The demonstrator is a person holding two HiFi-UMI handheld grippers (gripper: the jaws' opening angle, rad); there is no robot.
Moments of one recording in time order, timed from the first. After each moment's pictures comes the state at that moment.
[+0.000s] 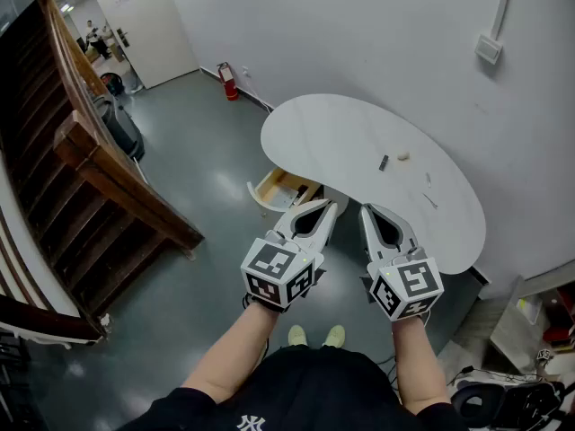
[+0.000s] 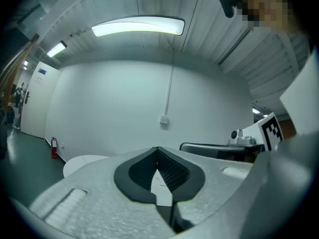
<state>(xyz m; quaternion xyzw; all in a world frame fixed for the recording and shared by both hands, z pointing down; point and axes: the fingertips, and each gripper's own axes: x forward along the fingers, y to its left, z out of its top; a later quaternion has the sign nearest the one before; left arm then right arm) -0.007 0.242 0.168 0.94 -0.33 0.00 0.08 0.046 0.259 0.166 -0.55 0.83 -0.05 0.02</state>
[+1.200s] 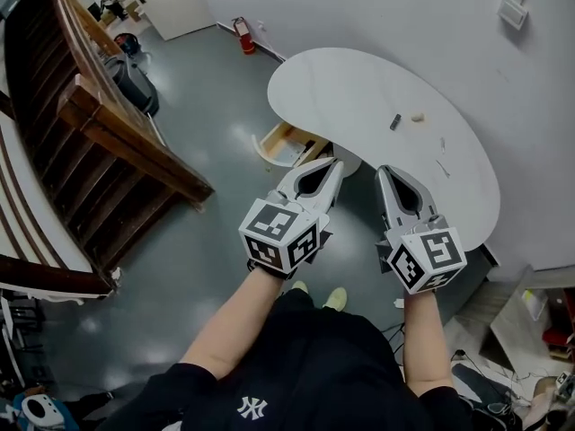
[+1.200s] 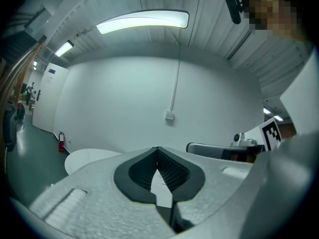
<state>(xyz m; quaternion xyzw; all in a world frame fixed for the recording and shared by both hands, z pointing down) 0.043 0.234 0.191 0.92 -0.37 0.01 0.10 0.111 0.254 0.187 -0.52 0.85 -0.08 0.05</state>
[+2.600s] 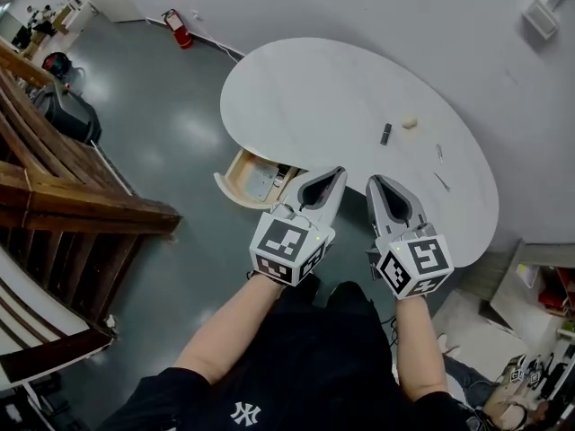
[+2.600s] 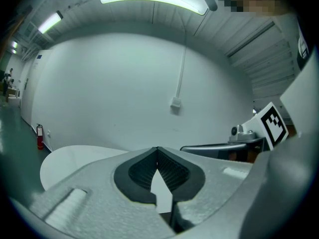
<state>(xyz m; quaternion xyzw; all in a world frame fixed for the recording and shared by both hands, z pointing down) 0.057 0.016 0.281 0.95 -0.27 0.05 0.12 0.105 0.040 0.288 -0.61 0.78 -0.16 -0.03</state>
